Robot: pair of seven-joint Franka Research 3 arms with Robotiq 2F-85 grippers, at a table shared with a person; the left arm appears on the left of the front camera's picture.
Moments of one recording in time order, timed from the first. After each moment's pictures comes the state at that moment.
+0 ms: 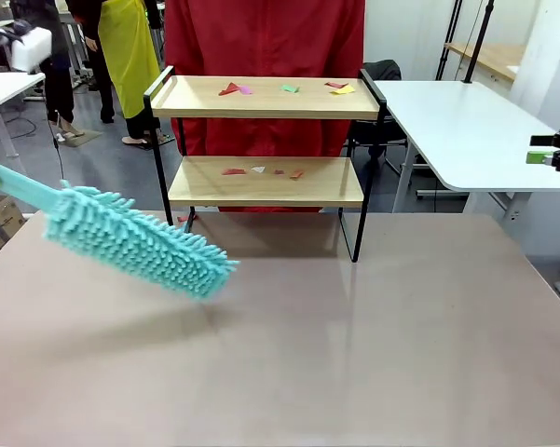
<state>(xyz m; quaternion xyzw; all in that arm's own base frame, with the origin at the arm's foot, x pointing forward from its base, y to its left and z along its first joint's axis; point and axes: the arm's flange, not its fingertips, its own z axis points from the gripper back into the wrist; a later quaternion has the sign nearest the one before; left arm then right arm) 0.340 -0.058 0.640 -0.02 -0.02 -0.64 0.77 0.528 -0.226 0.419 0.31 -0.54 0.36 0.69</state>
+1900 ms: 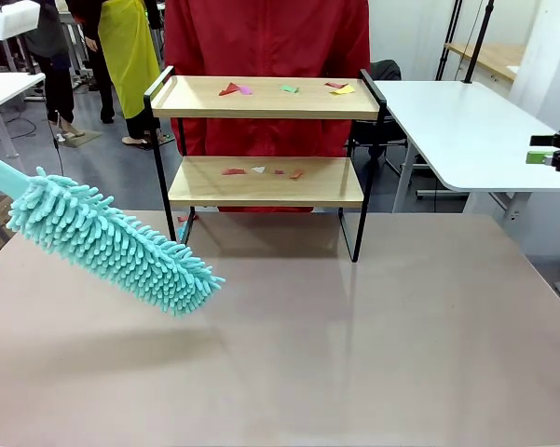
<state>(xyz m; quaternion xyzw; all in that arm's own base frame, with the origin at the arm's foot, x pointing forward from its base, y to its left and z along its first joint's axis) 0.335 -0.063 0.667 -0.02 0.02 -0.66 0.75 0.528 -0.226 0.419 0.31 -0.54 0.36 0.69</state>
